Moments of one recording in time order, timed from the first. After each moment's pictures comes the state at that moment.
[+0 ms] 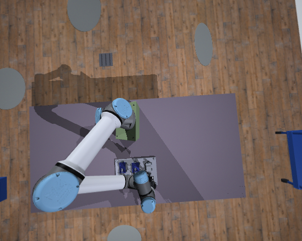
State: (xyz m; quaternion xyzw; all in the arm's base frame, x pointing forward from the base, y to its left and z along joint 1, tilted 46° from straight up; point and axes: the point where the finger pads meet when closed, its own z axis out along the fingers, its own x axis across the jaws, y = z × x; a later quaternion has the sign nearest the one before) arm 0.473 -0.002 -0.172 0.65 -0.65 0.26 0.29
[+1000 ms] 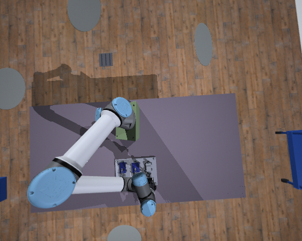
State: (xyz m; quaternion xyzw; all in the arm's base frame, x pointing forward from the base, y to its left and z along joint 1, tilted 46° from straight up) arm 0.474 0.014 -0.157 0.65 -0.65 0.26 0.29
